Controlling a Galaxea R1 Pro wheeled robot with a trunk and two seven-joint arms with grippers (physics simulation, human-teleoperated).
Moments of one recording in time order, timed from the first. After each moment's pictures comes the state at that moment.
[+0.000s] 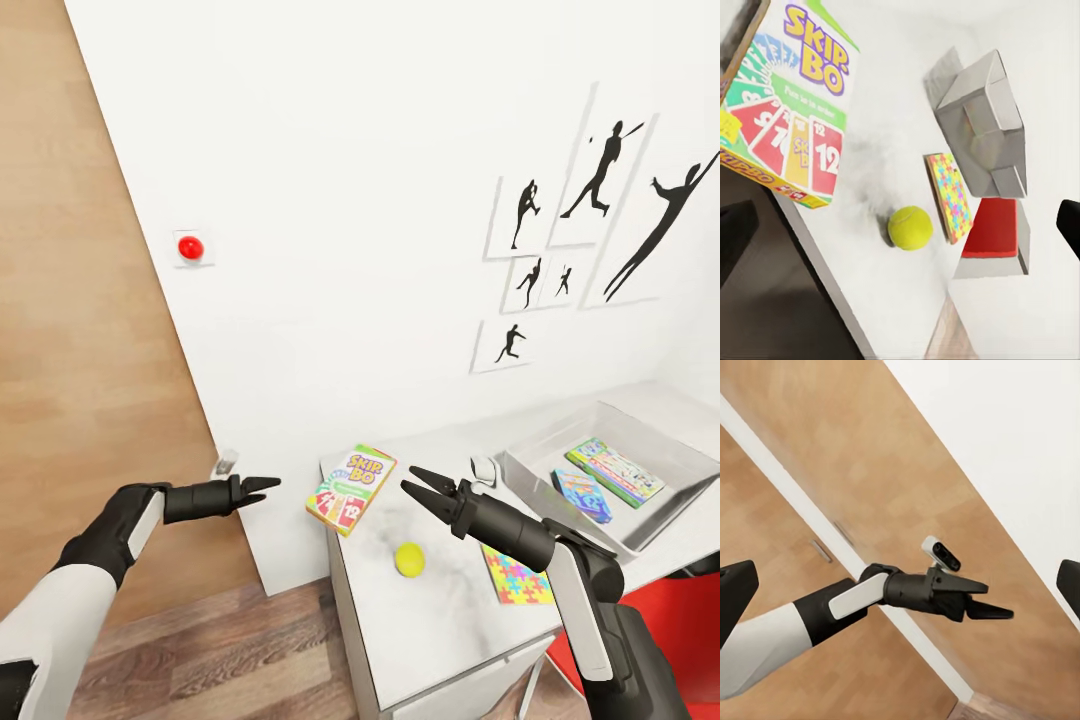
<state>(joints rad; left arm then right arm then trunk) -0.80 0.21 0.12 -0.63 0.18 0.82 -1.09 -0.33 0.01 -0.10 -1.59 -0.47 0.70 1.04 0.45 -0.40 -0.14</state>
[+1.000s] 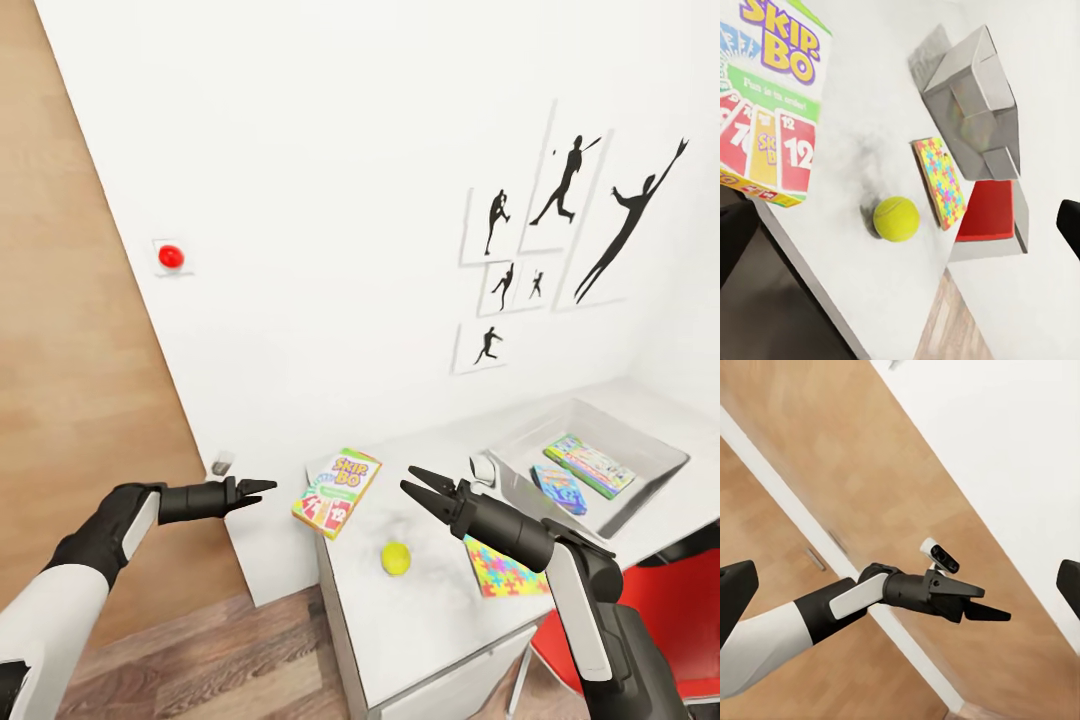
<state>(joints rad) -0.80 0.24 0.08 -0.63 0.18 0.82 -1.12 -0.33 0.01 -0.10 -1.59 -0.47 0.70 1.05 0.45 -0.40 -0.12</state>
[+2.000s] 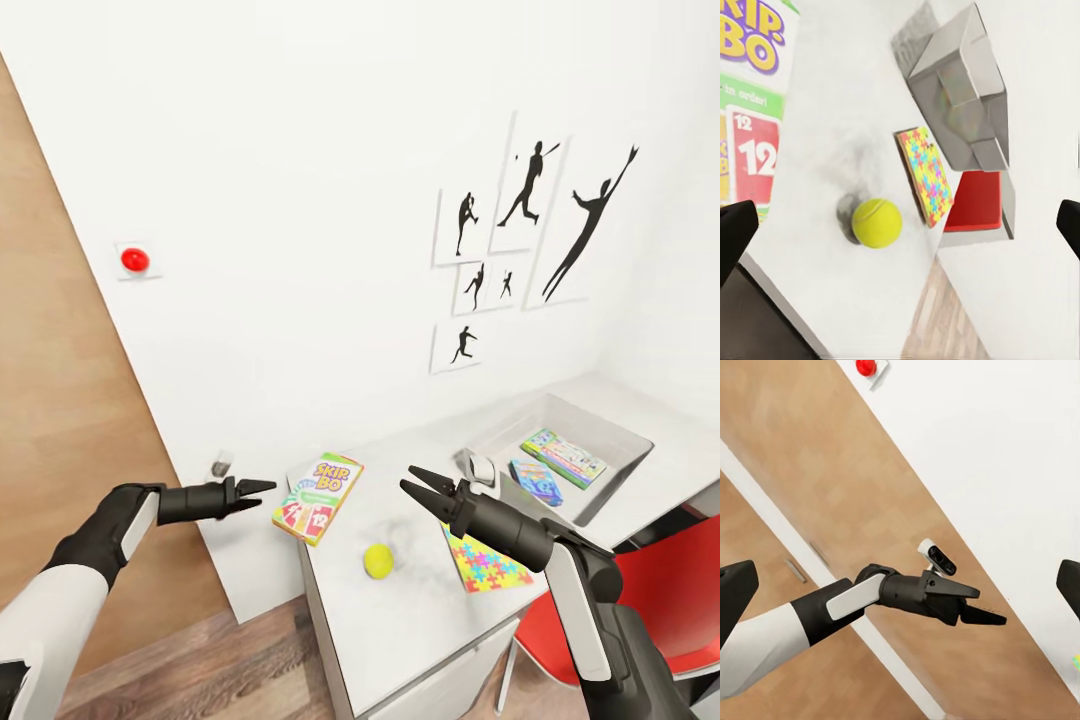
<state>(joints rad) -0.80 0.24 0.09 -0.63 0.18 0.87 -1.12 -0.33 0.02 -0.10 -1.59 -0.46 0.70 1.04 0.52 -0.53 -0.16</state>
